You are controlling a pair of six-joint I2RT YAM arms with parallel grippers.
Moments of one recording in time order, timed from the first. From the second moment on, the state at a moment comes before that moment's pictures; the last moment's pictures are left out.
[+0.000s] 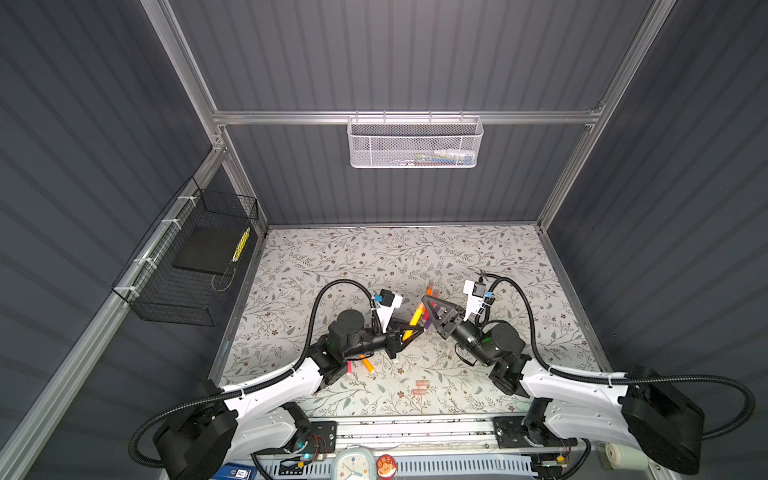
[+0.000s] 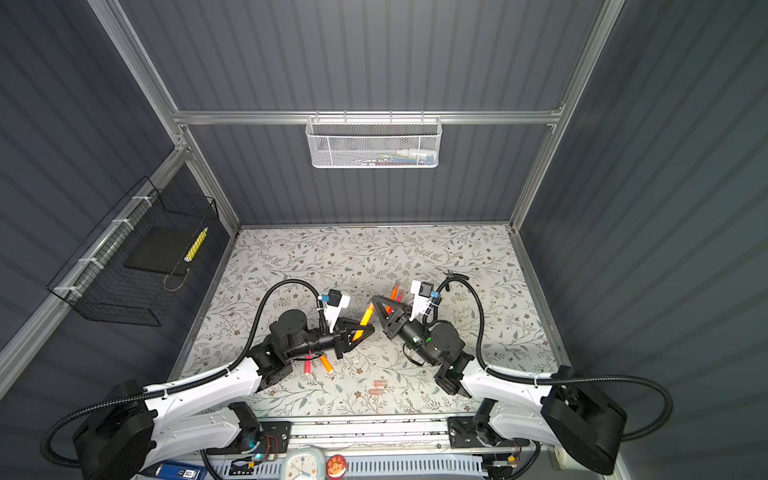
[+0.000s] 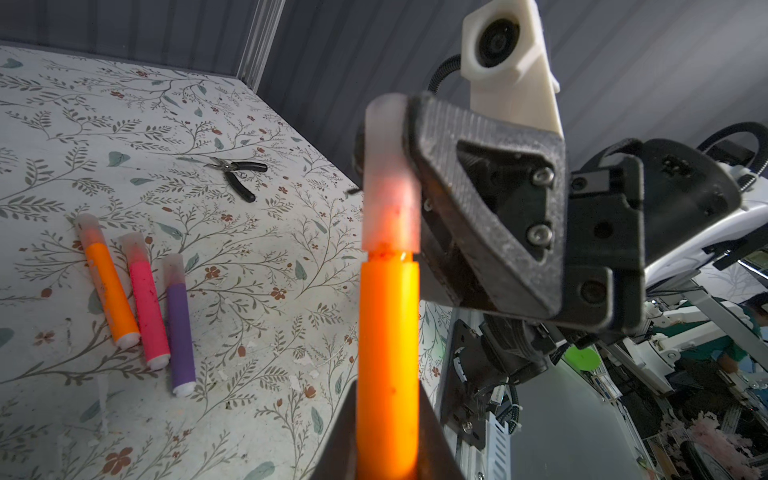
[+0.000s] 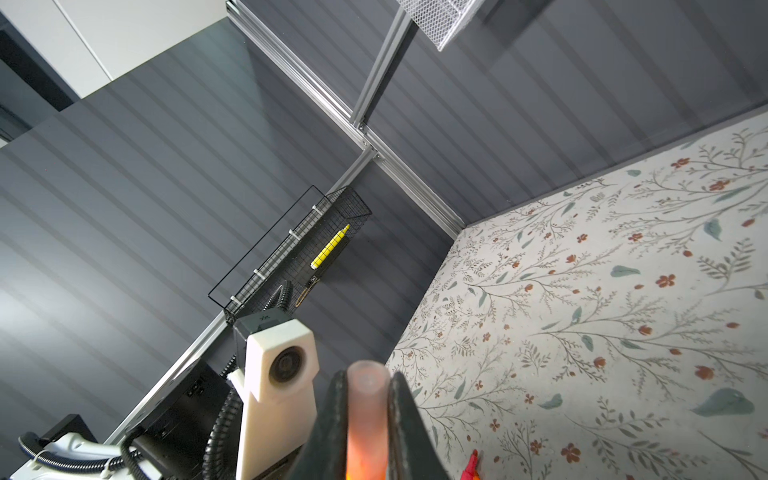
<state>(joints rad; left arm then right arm) -0.83 1.13 0.47 0.53 0.47 -0.51 0.90 1.15 0.35 1.02 0.04 0.83</state>
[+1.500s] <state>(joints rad) -0.83 1.15 0.43 0.57 0.47 -0.23 0.96 0.85 0.41 0.54 0.11 0.69</state>
